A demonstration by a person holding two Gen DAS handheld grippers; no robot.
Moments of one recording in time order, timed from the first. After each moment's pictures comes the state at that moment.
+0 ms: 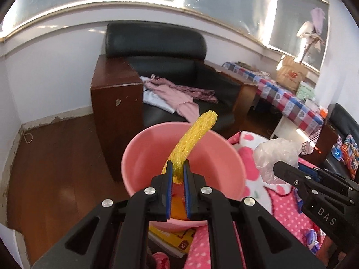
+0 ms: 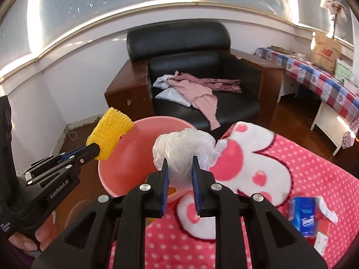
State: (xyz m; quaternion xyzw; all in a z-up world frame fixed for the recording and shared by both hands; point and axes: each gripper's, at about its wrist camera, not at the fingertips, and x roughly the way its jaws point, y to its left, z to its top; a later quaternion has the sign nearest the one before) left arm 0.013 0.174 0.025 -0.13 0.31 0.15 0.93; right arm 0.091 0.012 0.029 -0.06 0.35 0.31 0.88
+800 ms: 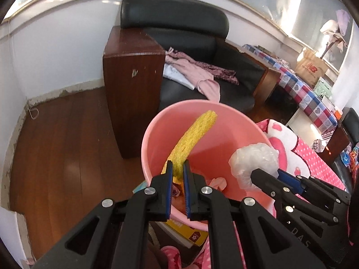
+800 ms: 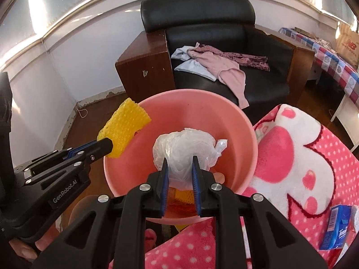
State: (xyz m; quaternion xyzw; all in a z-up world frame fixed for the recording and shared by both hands) left arm 0.043 0.219 -0.013 -0.18 0.39 0.18 0.89; right arm 0.113 0.079 -0.015 -0.07 0.42 0.34 0.84
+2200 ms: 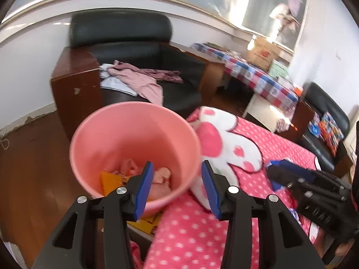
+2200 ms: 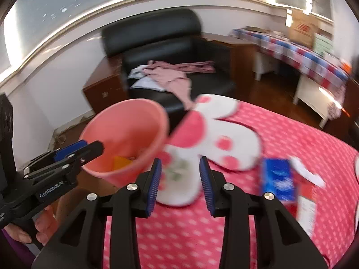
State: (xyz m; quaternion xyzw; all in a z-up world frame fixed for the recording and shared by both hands) left arm 0.031 0.110 0.014 -0.12 0.36 0.04 0.93; right arm 0.079 -0.085 0.015 0.00 0.39 0.22 0.89
